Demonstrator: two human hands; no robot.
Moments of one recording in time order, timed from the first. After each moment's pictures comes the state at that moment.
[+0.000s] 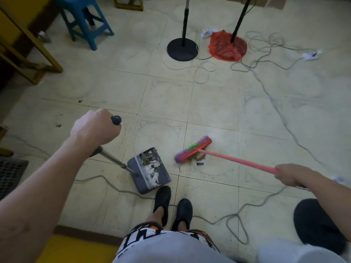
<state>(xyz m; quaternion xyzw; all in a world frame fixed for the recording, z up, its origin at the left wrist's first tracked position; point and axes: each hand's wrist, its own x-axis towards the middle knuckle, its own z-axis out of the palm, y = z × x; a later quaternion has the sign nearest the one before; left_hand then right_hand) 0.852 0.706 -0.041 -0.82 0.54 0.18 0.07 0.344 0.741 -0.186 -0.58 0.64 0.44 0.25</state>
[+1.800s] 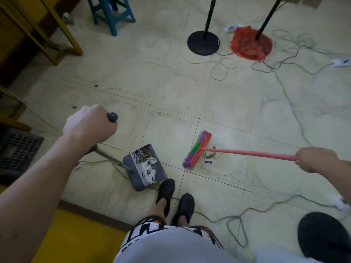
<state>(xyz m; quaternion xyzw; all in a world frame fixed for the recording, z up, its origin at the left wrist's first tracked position) 0.885 0.741 -0.037 -0.86 0.48 0.16 0.08 0.349 0.683 -0.166 -0.61 0.66 0.44 0.06</state>
